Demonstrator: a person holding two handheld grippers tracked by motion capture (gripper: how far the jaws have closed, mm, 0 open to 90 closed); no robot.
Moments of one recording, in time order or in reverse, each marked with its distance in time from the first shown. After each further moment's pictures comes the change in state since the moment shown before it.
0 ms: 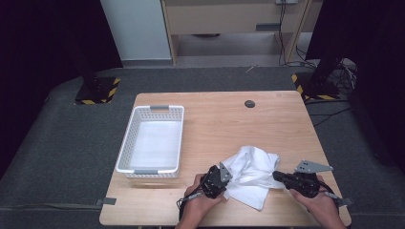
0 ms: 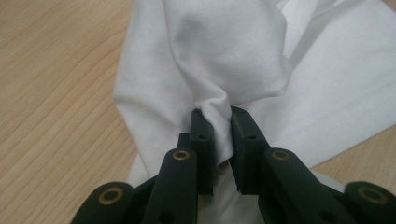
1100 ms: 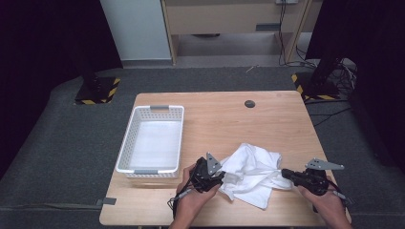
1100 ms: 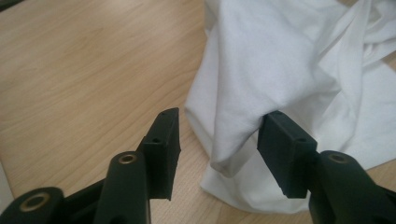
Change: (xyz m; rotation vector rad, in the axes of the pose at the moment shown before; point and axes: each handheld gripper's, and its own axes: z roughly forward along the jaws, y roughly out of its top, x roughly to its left) left arm 0.018 0.010 -0.045 -0.141 0.110 -0.105; right arm -0.025 -0.009 -0.012 -0.019 -0.048 0.122
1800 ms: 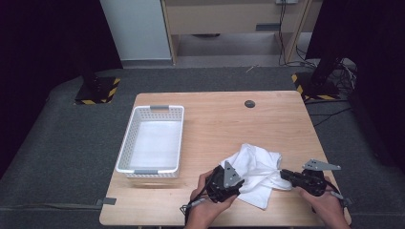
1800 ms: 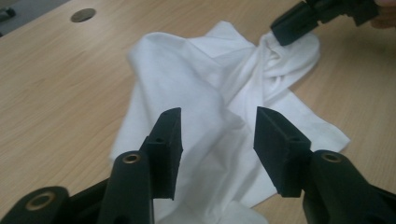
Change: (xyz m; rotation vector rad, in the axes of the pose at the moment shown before) left arm -0.053 0.018 -0.001 -0.073 -0.124 0.108; right arm 0.001 -0.004 0.006 0.022 -0.024 -0.017
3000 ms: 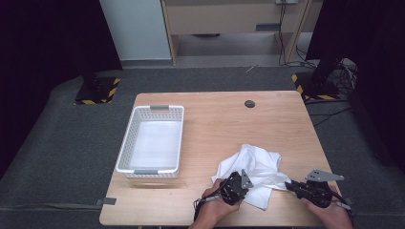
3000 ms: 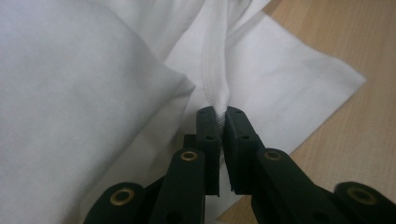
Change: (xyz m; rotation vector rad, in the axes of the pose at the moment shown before) left arm -0.012 -0.015 0.060 0.221 -0.171 0.076; right arm 0.008 -0.022 -0.018 0.080 -0.035 -0.067
